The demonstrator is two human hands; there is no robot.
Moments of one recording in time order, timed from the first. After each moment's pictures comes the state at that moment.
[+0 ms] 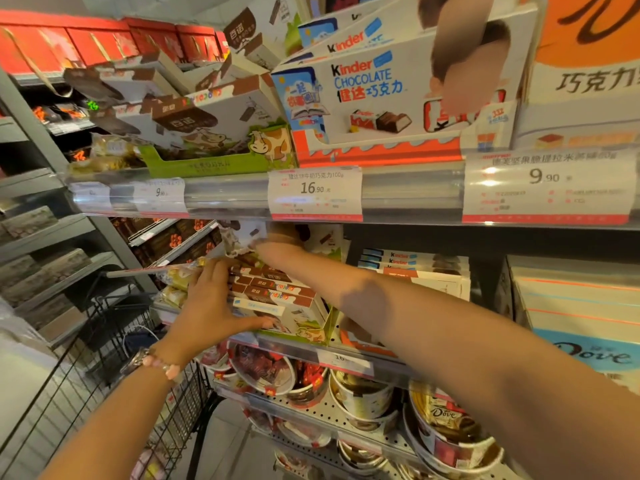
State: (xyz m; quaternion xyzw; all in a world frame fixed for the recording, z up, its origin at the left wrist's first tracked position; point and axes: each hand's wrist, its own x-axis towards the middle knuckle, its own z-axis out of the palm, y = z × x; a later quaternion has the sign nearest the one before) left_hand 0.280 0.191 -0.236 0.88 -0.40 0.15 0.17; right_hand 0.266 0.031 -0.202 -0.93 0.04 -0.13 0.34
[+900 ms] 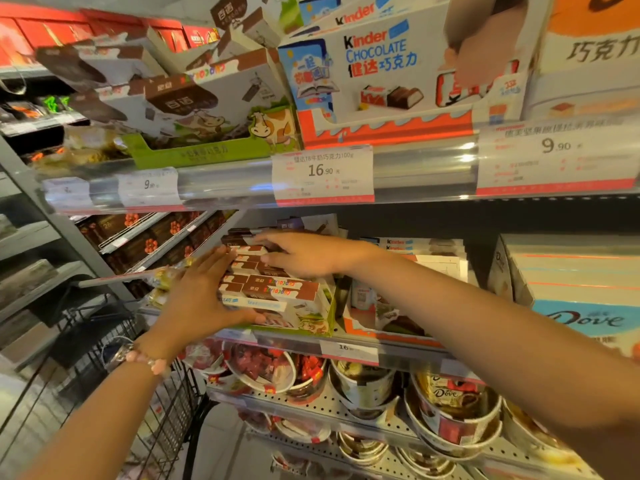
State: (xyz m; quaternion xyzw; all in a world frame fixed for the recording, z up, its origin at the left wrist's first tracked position) left_hand 0.309 0.200 -0.234 0.88 -0.44 0.15 0.12; right_hand 0.213 0.006 -0.195 -0.95 -0.09 -0.04 0.28
